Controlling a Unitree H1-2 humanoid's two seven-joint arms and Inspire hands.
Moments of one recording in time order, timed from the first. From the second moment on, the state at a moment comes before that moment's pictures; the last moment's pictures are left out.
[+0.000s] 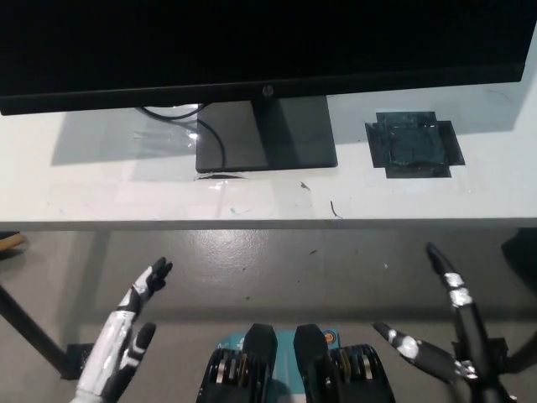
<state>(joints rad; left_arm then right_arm) 0.10 0.26 -0.10 -0.15 0.09 -0.41 -0.01 0.03 -0.26 0.31 0.00 -0.17 -0.39 -0.34</state>
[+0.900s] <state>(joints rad) -0.11 0.66 0.40 -0.18 -0.09 -0.36 -0.04 -0.37 -0.53 0.00 0.03 0.03 -0.39 -0.20</state>
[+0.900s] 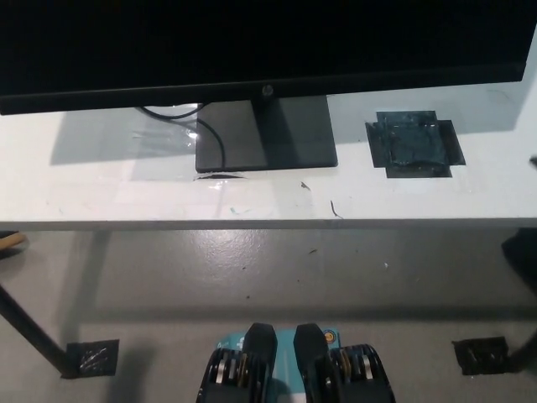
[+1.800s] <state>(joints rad) -0.49 0.87 0.26 0.33 -0.11 -0.13 -0.21 -1.09 -0.53 0.03 1.03 0.12 -0.26 0.20</state>
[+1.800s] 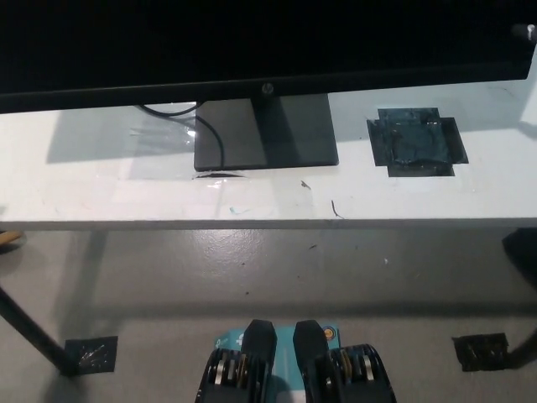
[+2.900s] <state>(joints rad) -0.85 0.87 -0.05 0.72 0.06 -0.16 -0.31 -1.21 -0.50 0.06 1.29 0.07 -0.22 0.39</state>
